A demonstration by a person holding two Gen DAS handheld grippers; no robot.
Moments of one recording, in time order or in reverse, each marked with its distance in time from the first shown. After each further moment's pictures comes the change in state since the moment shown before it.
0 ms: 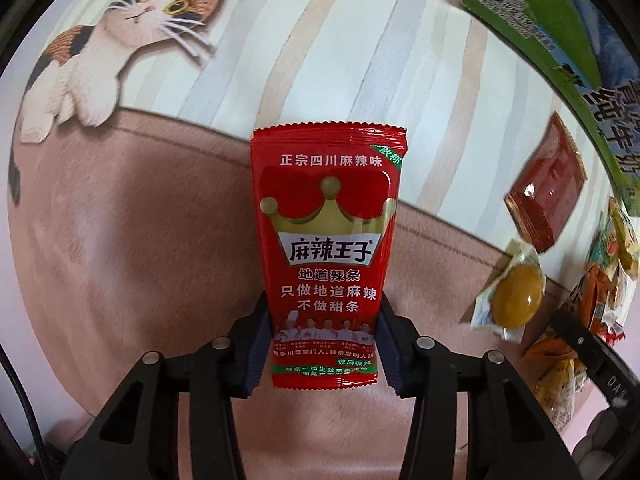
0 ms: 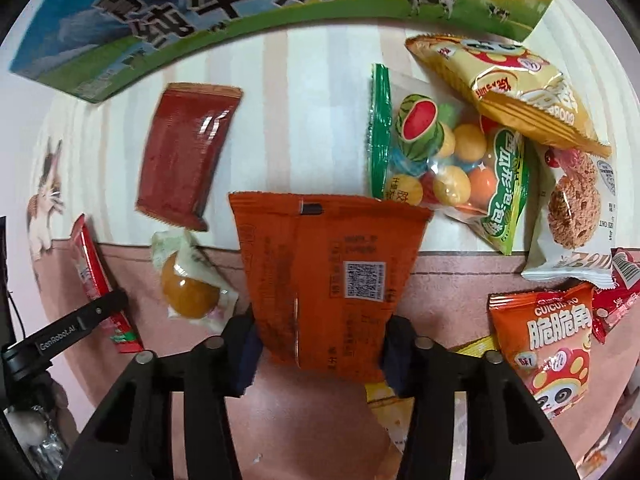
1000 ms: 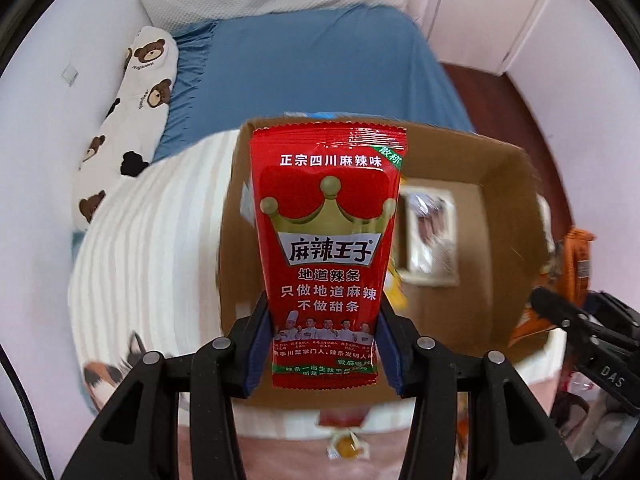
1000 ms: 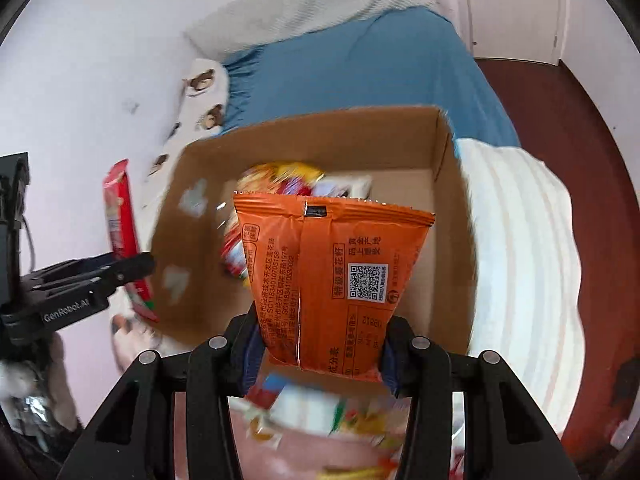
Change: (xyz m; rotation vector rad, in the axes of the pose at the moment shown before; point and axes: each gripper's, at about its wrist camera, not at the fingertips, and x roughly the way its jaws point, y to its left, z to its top) left arm -0.187 -0.175 0.207 0.377 -0.257 0.024; right arm -0.206 -0.081 0.202 -0.074 -0.289 0.141
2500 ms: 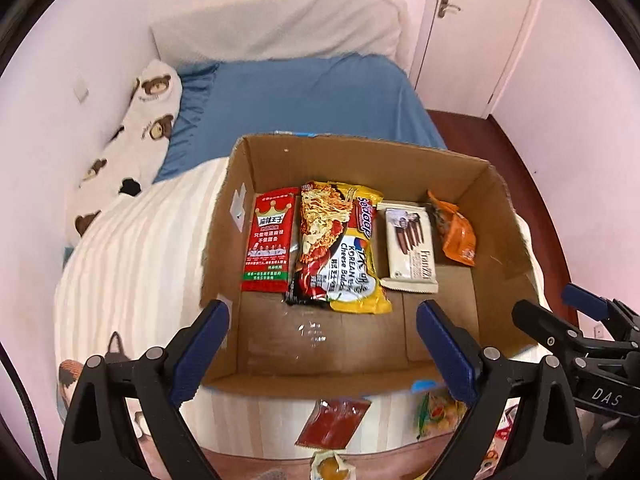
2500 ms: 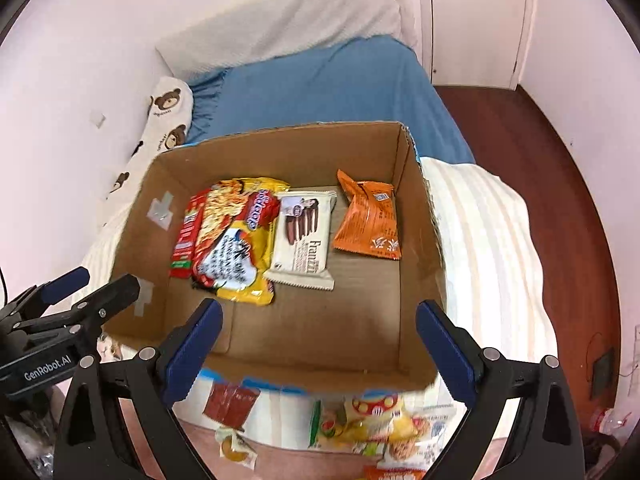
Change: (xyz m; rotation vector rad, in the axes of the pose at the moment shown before) left arm -0.042 -0.010 -0.073 -0.011 -0.248 -0.049; right arm -0.023 0.014 -0.032 -0.003 -0.134 -0.174
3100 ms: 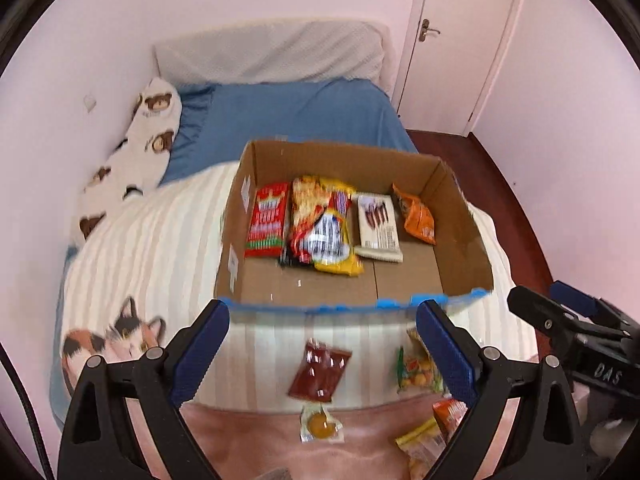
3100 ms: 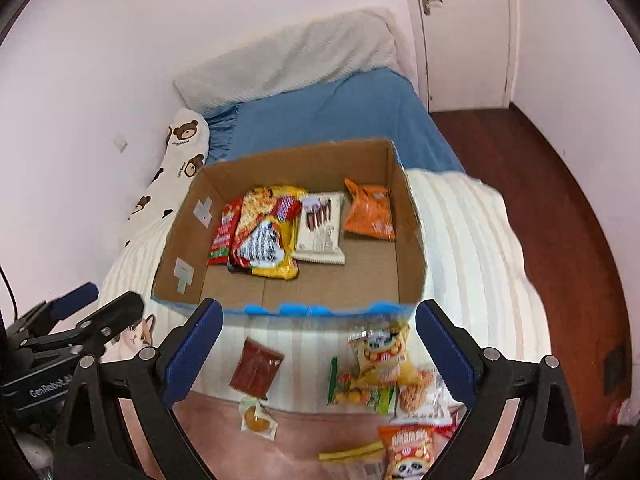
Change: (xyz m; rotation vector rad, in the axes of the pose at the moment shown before) left arm -0.080 0.002 -0.064 -0.019 -0.070 -0.057; right arm -0.082 -0.007 -0.071 0.034 -0.115 0.048
